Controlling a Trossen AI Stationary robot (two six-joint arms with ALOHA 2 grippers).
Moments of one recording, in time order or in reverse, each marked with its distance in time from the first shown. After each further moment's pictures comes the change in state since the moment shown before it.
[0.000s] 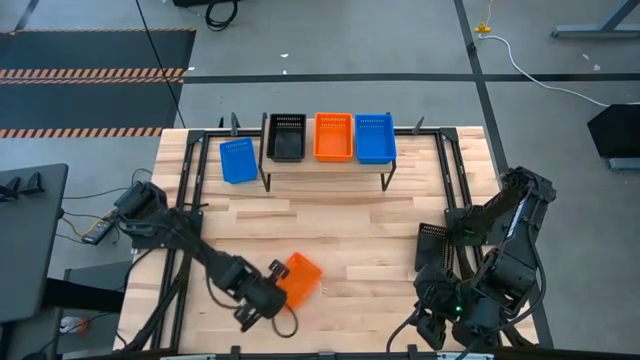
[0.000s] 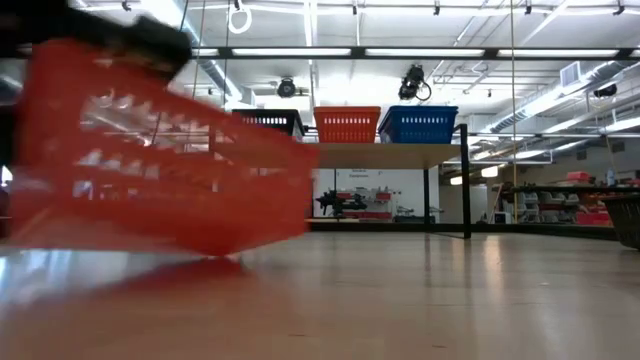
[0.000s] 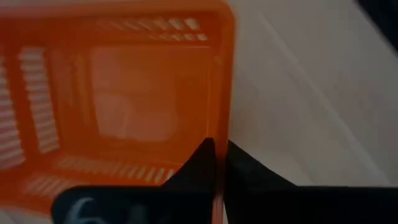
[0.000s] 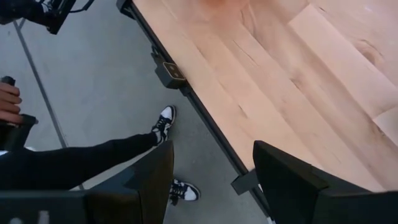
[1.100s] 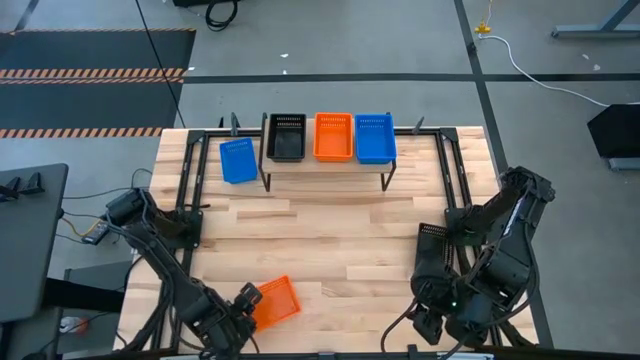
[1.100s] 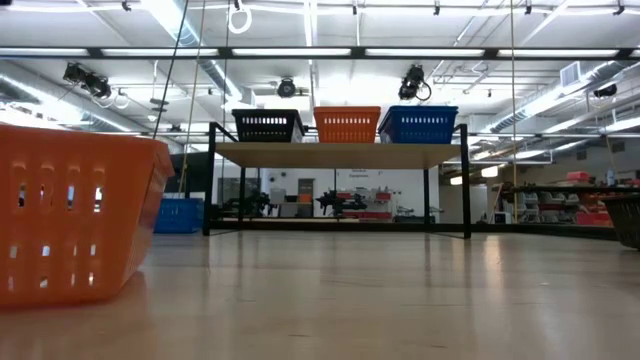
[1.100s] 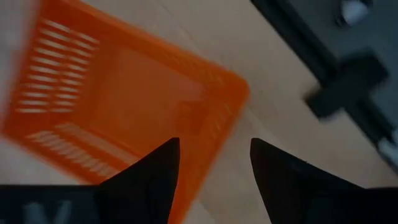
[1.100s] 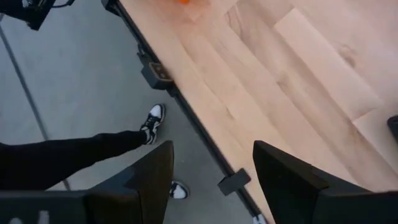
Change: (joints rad) left arm -0.270 0.000 0.107 -0.202 -0.095 -0.190; right arm -0.032 0.000 0.000 -0.042 -0.026 -0.031
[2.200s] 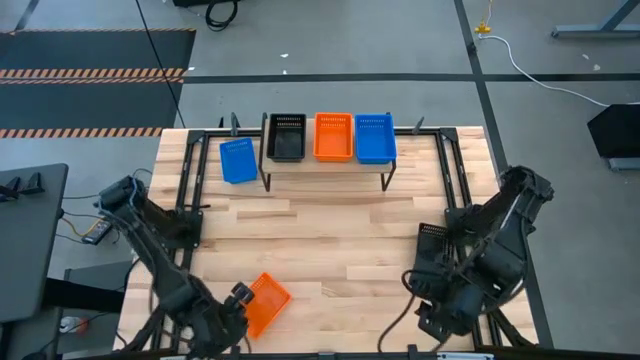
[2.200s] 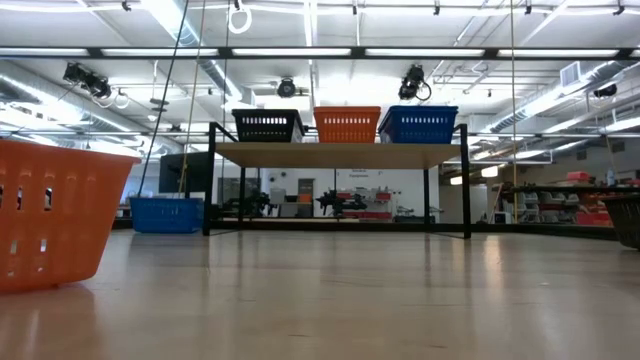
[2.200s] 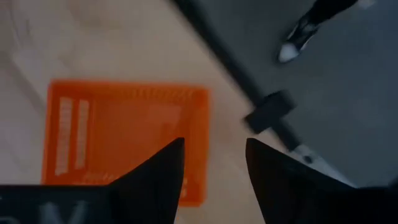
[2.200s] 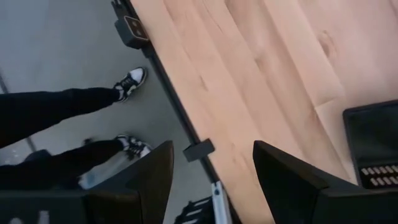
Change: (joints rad) left arm -0.017 -0.128 0.071 -0.048 0.088 -0.099; right arm -0.064 0.000 0.034 -0.109 -0.190 -0.194
